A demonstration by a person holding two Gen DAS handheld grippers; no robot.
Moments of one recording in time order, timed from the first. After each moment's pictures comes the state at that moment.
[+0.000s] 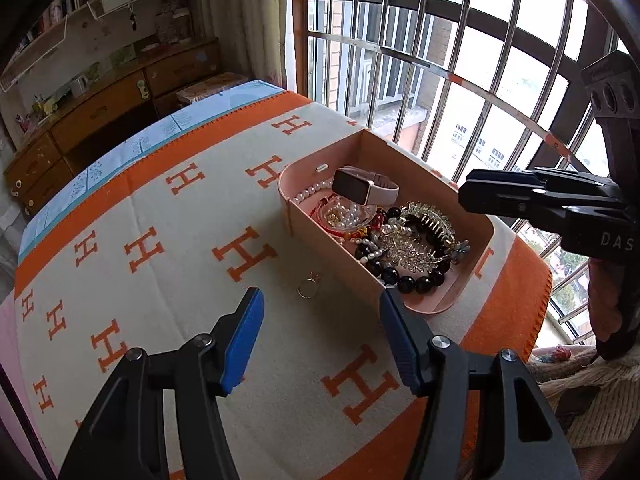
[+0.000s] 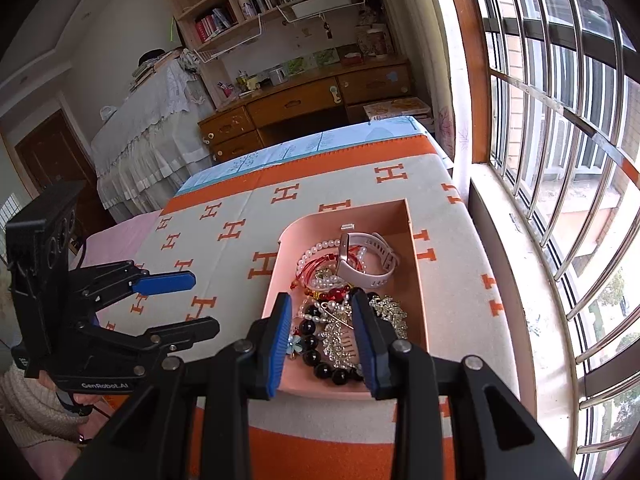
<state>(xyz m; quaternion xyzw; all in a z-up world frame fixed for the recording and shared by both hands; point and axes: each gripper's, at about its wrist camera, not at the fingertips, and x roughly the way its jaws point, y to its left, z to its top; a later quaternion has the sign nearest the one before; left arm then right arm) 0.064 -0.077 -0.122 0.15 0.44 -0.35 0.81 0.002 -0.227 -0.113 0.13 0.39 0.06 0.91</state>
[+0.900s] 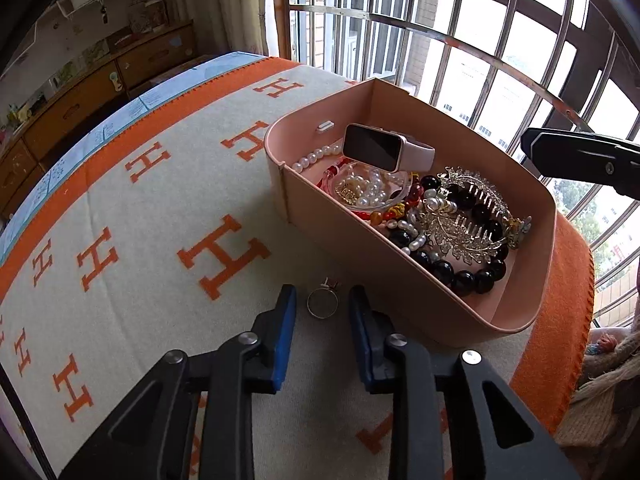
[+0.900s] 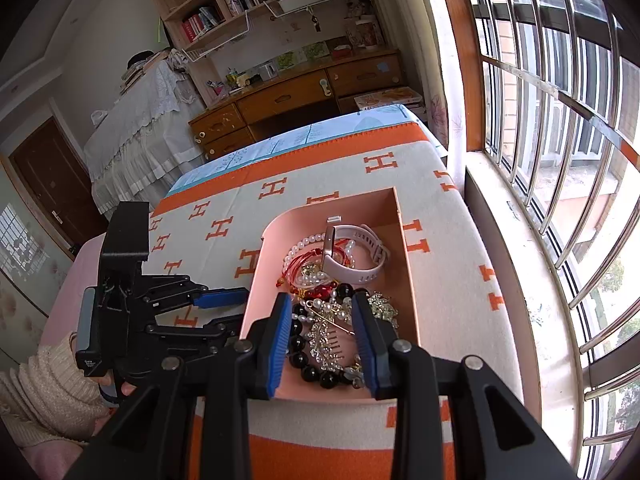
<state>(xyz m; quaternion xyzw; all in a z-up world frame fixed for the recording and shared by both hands) 0.098 -0.100 -0.182 0.19 0.45 -0.38 0.79 0.008 -0.234 -0.125 0.15 0.40 0.05 0.90</state>
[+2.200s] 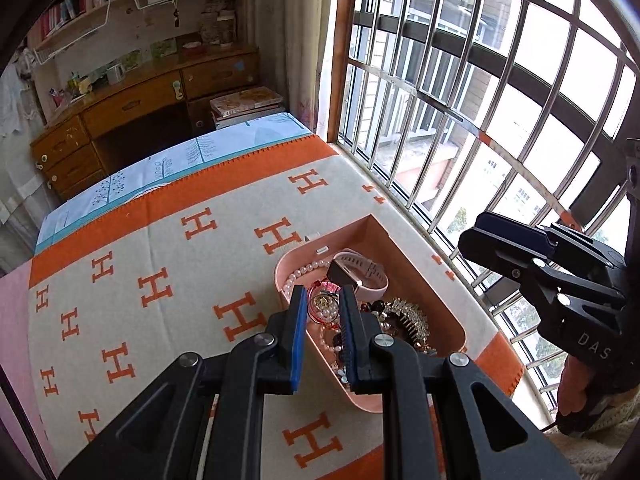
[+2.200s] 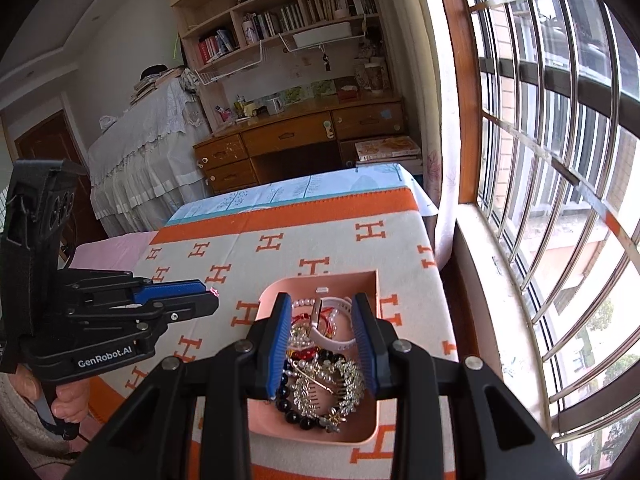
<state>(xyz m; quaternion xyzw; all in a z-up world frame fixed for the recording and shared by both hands) 0.088 -0.122 -0.053 0.09 0.44 -0.28 0.85 0.017 -0.248 -0.060 0.09 0.34 0.04 0.94</state>
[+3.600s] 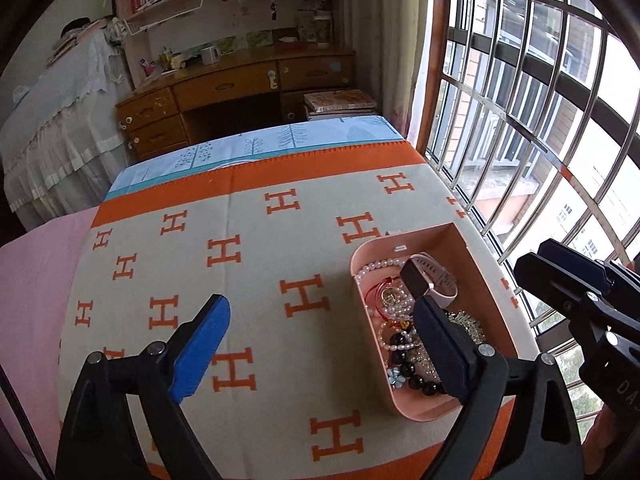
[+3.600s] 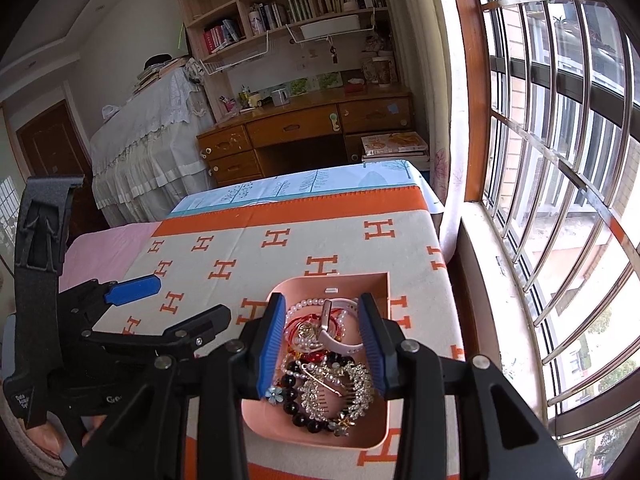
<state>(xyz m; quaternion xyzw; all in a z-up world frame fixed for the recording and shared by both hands) 0.073 -0.095 -0.065 0.06 0.43 -0.11 0.89 0.022 -0.232 -0.065 0.09 0.36 0.06 0.93</state>
